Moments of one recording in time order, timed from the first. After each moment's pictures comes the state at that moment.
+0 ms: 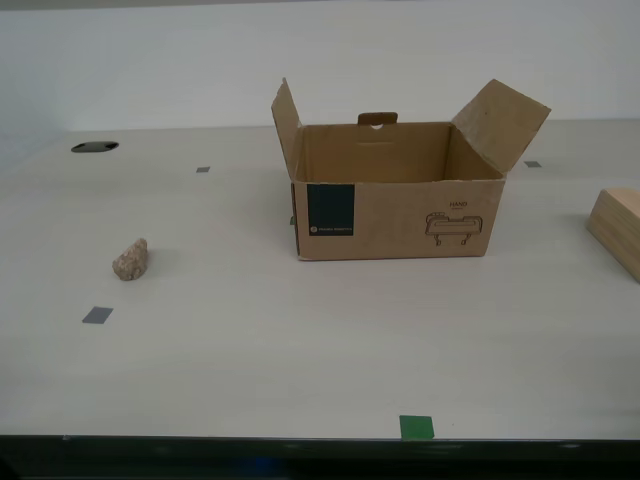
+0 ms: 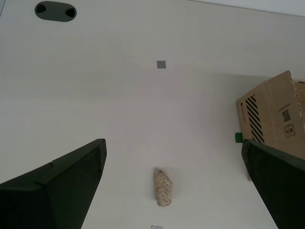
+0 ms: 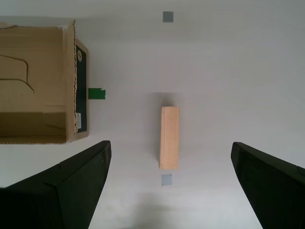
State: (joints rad) arm 0 -0.05 1.45 1.65 -1.36 -0.01 -0.03; arm 1 0.00 1.17 1.24 -0.91 0.14 -0.08
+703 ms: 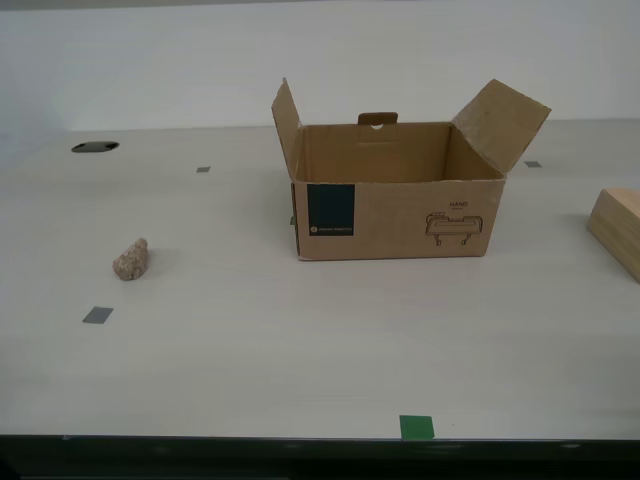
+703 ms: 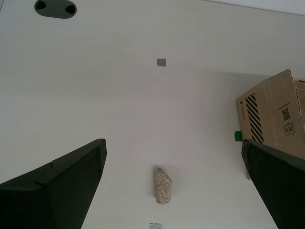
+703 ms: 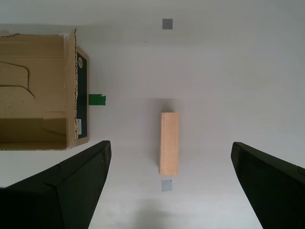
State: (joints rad) arm 0 -0.05 1.45 1.65 -1.34 -0.01 -0.03; arm 1 0.00 1.17 1.24 -0.92 0.14 -0.09
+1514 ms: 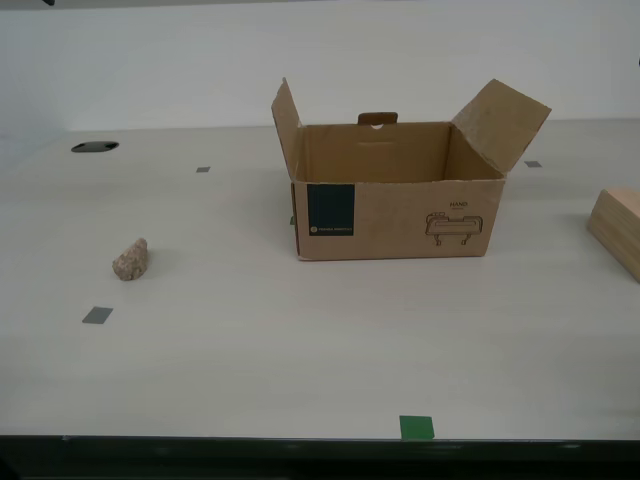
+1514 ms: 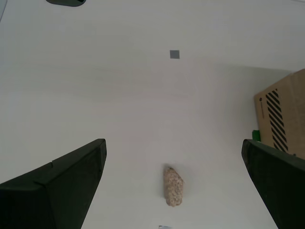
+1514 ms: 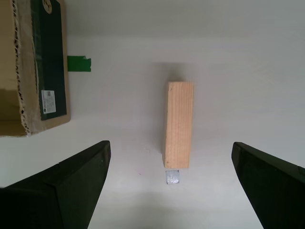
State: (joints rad) arm 0 -0.05 1.45 1.24 -1.08 -0.01 -0.04; arm 1 0.00 1.17 1.13 -0.83 0.09 -0.09
